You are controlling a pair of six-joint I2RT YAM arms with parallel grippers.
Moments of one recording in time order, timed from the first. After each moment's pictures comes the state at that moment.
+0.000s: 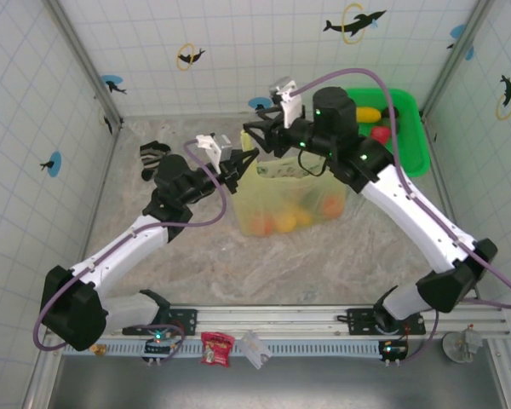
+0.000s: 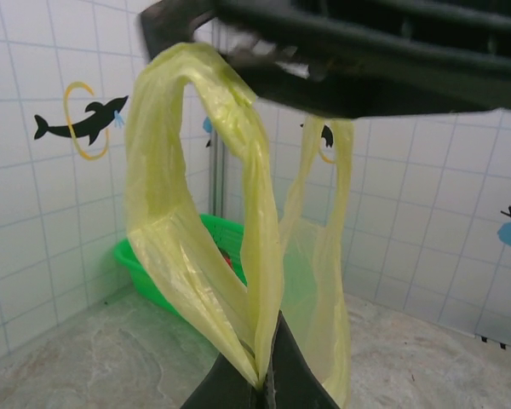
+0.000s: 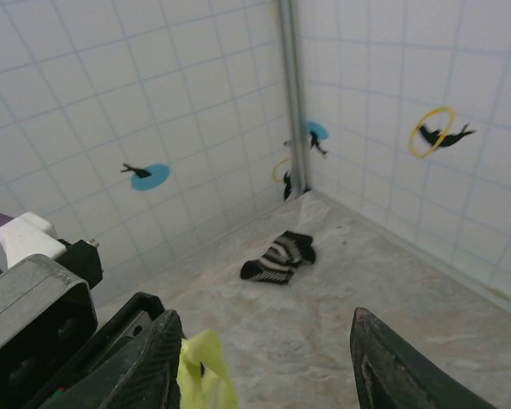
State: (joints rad) left arm -0.56 1.21 0.85 0.48 0.55 -0.11; right arm 0.73 1.50 1.68 -0.38 -0.32 0.08
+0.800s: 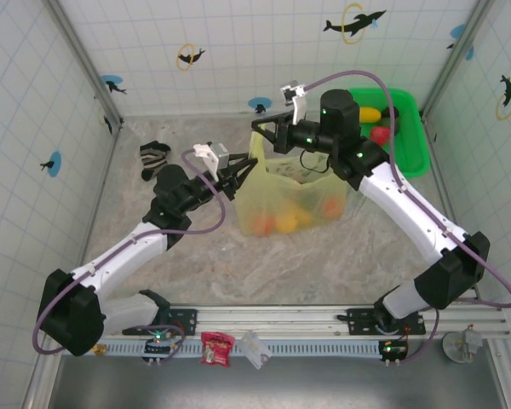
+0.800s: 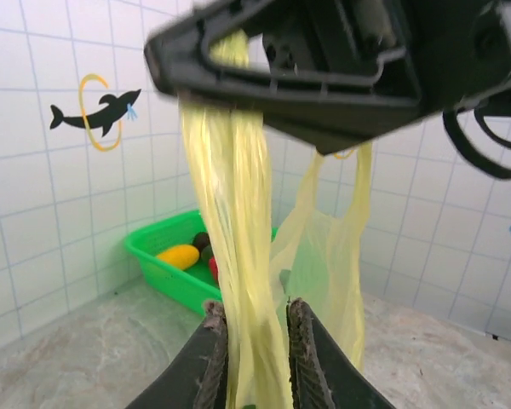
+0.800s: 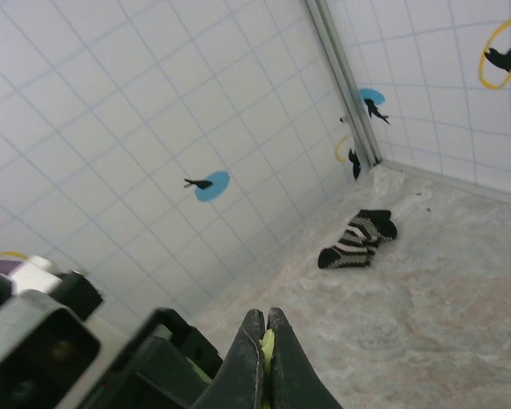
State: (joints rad) left arm -0.56 1.18 0.75 0.56 0.52 -0.12; right arm 0.62 1.49 1.51 -0.15 -0.57 0.41
